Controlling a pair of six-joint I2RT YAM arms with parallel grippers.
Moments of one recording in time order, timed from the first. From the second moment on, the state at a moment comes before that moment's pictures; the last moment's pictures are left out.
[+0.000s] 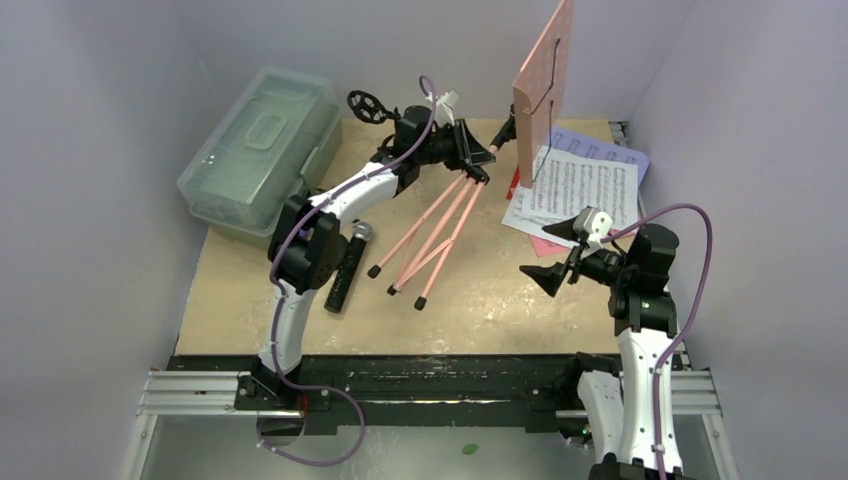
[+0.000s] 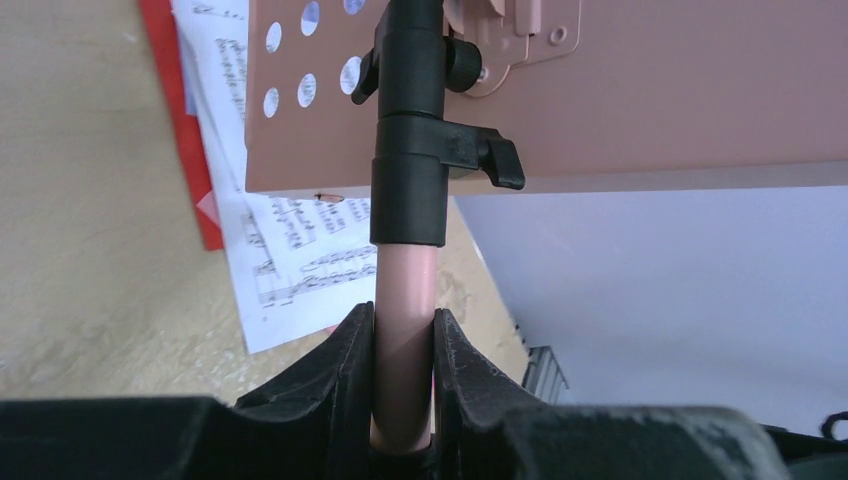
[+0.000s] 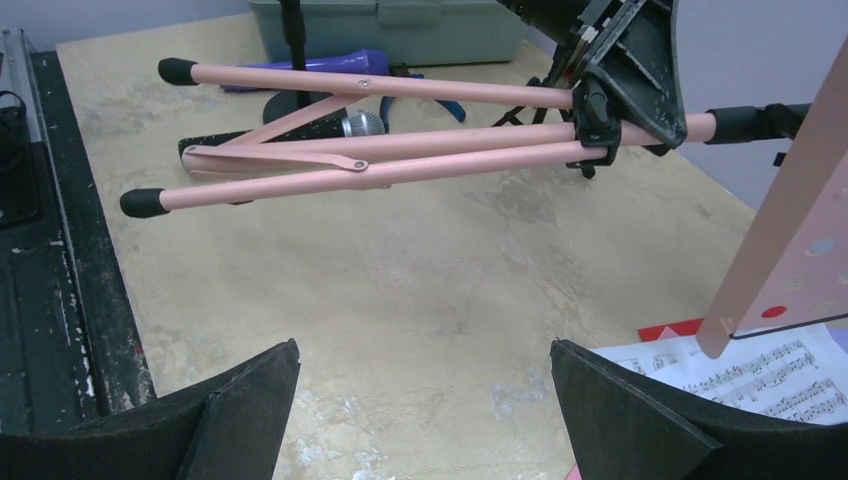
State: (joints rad) left arm -0.57 2.19 1.85 0.12 0.53 -0.82; right arm -0.22 0.67 0.70 -0.42 -1.15 -0.46
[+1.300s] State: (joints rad) left arm -0.64 2.36 1.79 0.45 0.65 -1.08; right arm -0.22 0.67 0.70 -0.42 -1.15 -0.46
